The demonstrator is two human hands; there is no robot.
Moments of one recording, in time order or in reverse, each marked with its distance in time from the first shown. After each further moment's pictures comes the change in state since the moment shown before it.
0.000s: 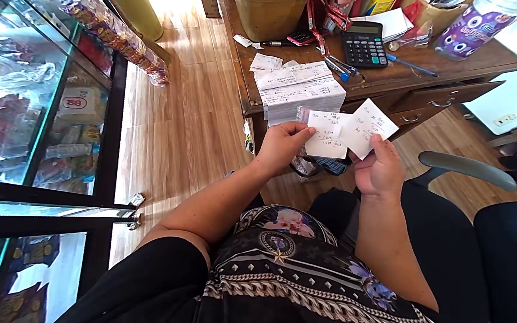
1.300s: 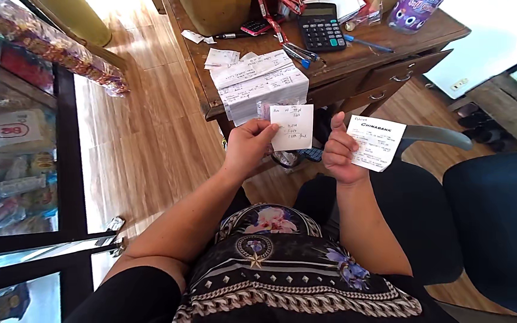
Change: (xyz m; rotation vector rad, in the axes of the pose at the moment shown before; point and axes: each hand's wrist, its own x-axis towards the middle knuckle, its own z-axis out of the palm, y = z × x) left_hand 0.000 -0.013 0.001 0.053 0.054 0.113; right_hand 0.020 0.016 -0.039 1.045 -0.907 0.518
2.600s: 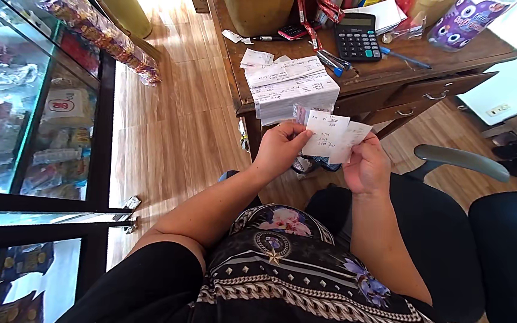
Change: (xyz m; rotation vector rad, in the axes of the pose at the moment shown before) left_hand -0.003 0.007 0.005 0.137 -0.054 0.102; right_hand 0.017 0.031 0.020 -1.046 0.784 -0.431
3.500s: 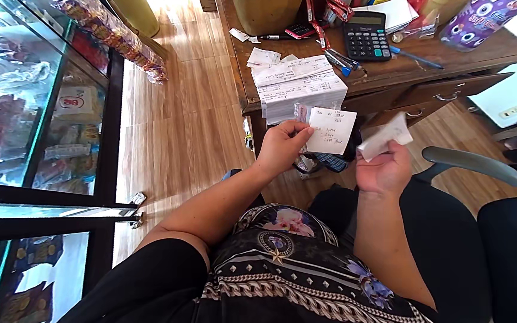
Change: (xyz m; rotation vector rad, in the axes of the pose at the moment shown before) left_hand 0.002 -0.002 -0.004 -0.035 0.031 -0.074; right_hand 0.007 0.000 -0.003 0.219 0.275 -0.073
